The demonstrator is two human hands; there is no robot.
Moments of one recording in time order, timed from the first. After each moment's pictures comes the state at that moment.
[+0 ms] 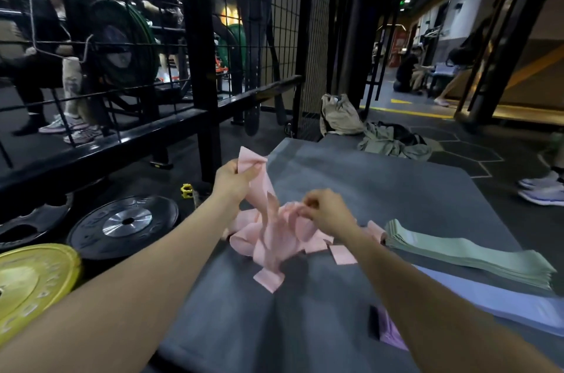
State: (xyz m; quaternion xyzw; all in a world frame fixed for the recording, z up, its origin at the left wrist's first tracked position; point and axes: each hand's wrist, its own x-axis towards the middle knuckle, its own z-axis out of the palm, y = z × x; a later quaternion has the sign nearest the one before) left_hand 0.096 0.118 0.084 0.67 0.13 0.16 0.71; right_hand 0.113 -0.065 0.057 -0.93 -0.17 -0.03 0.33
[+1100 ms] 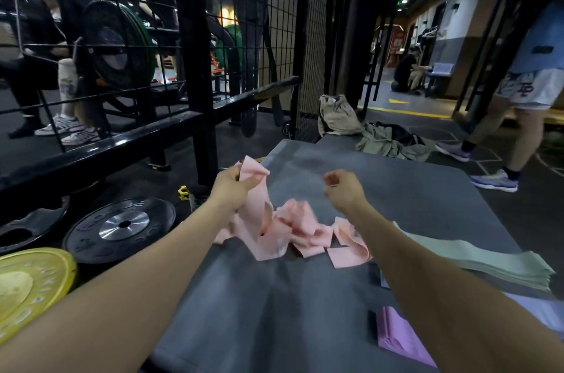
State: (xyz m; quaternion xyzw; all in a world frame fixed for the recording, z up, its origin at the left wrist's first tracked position) left_hand 0.100 0.121 0.080 0.76 0.12 0.14 0.62; right_hand 0.161 -0.084 0.069 -0.88 -0.01 -0.06 0.47
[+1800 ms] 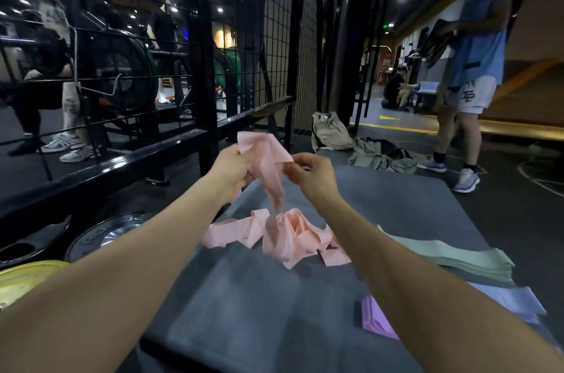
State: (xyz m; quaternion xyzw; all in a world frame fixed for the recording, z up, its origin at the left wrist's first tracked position) left_hand 0.049 0.103 0.160 0.65 0.01 0.13 0.75; right_hand 0.067 -0.044 0.141 -0.77 -0.17 -0.13 0.60
